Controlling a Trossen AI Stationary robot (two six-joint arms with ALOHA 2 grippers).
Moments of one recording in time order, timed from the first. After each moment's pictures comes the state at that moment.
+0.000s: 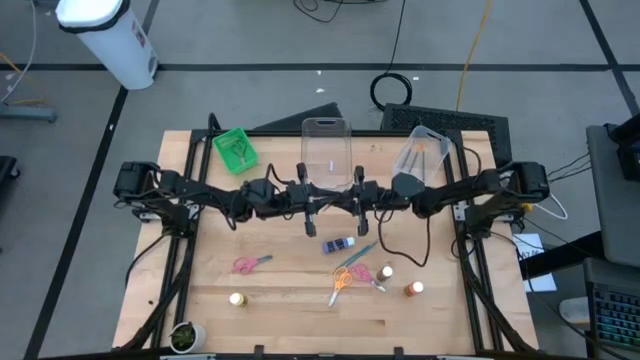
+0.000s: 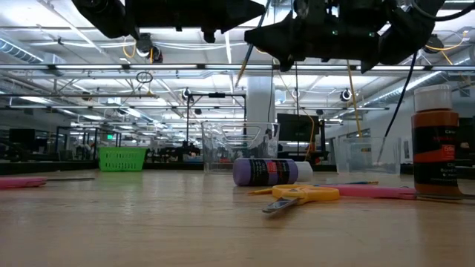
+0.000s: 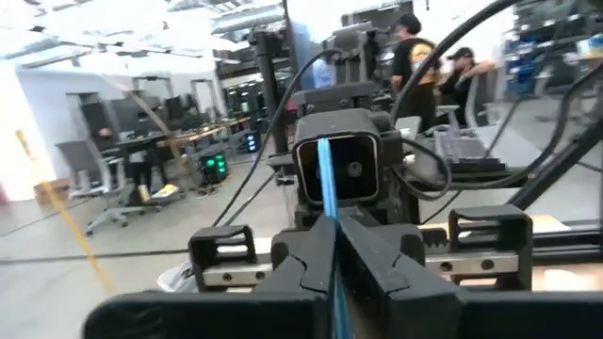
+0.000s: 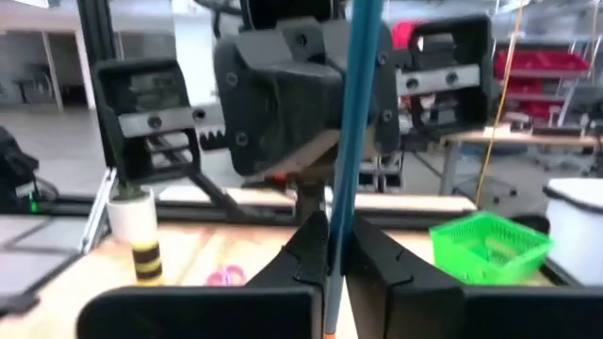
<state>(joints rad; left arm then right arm) -0.03 1.58 0.83 0.92 -0.16 0.20 -0.08 1.52 0.62 1.01 -0.14 -0.01</state>
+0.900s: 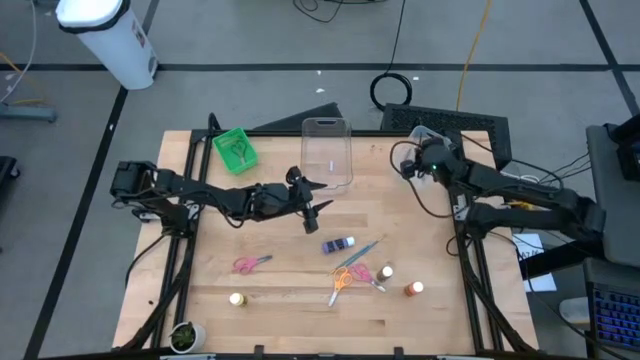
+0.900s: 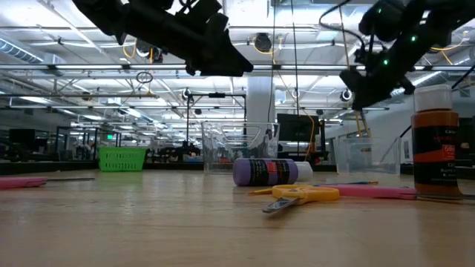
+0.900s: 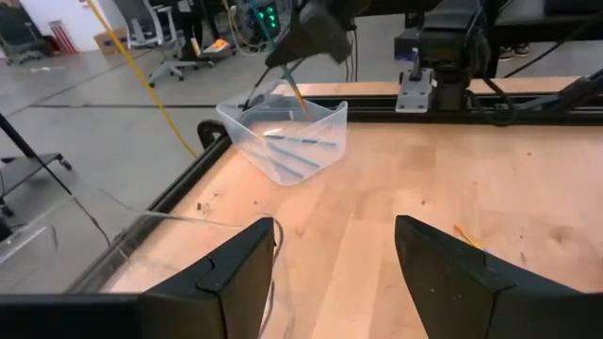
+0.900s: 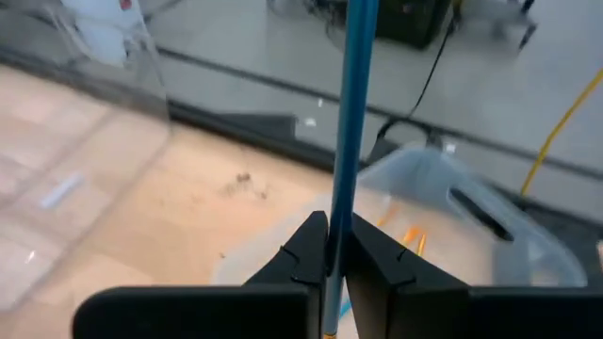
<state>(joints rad) -0.02 1.56 0.83 0.47 -0.37 0.05 -0.50 0.85 0.55 -0.36 0.60 0.40</state>
